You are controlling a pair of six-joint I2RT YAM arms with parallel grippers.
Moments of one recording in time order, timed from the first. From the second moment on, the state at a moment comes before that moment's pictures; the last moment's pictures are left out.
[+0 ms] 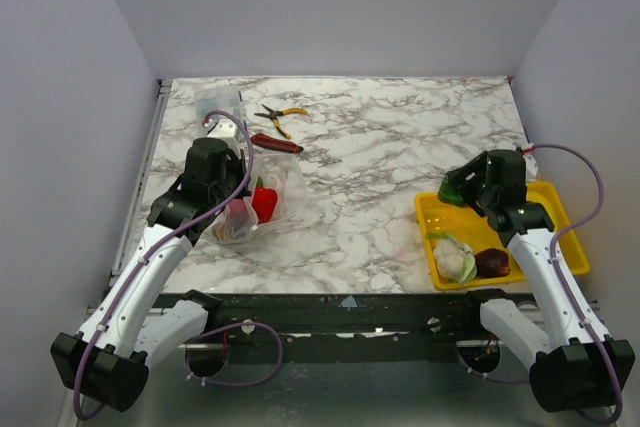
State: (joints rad) left arm -0.36 0.94 0.94 -0.57 -0.08 -0.28; right arm 0.08 0.92 0.76 -0.60 0.29 0.86
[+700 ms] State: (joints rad) left arm -0.36 0.91 0.94 -0.56 -0.08 -0.28; right arm 0.90 1.36 1.04 0.19 -0.29 0.69
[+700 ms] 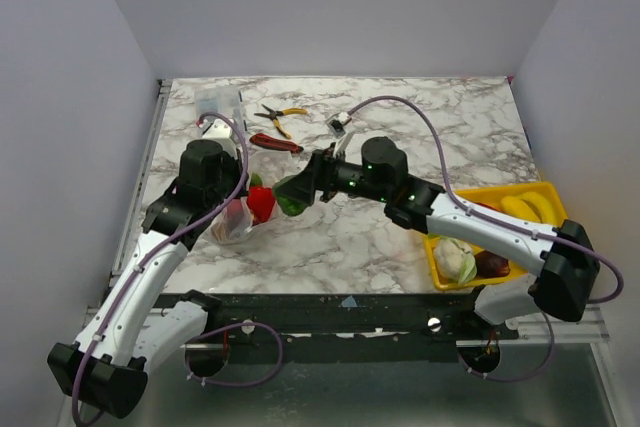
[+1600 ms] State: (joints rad) left arm -0.36 0.83 0.93 -0.55 -0.08 -0.28; right arm 1.07 1.73 1.30 0.20 0.29 0.41
